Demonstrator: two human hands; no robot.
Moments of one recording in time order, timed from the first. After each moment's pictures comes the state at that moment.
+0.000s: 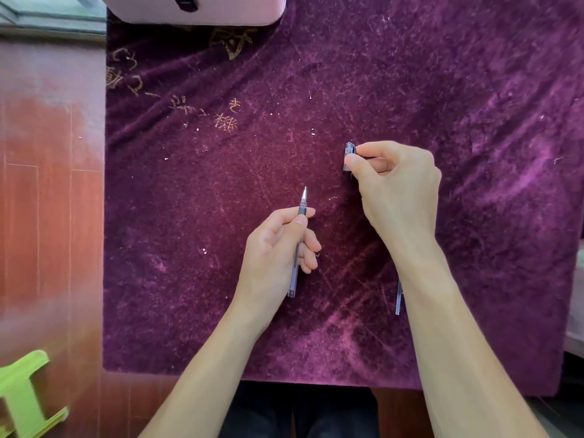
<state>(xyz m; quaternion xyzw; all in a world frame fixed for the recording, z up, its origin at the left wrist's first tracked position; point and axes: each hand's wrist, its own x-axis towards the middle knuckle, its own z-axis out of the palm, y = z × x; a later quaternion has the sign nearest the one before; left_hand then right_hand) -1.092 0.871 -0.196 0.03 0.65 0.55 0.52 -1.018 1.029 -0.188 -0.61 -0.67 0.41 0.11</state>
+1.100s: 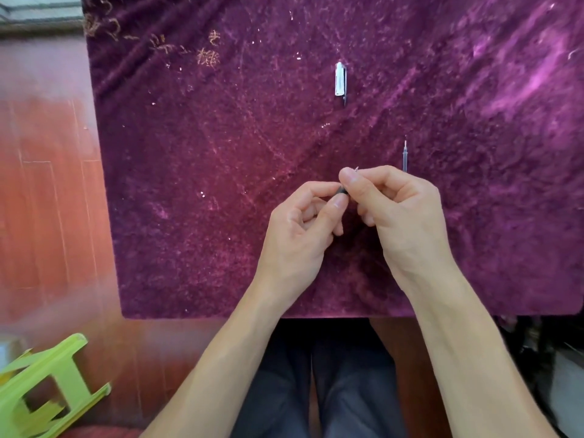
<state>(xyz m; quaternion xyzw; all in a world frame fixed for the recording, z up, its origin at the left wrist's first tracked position) -1.040 0.838 -0.179 0.16 0.65 0.53 0.52 -0.930 0.935 -0.177 -0.53 -0.48 0.67 0.19</state>
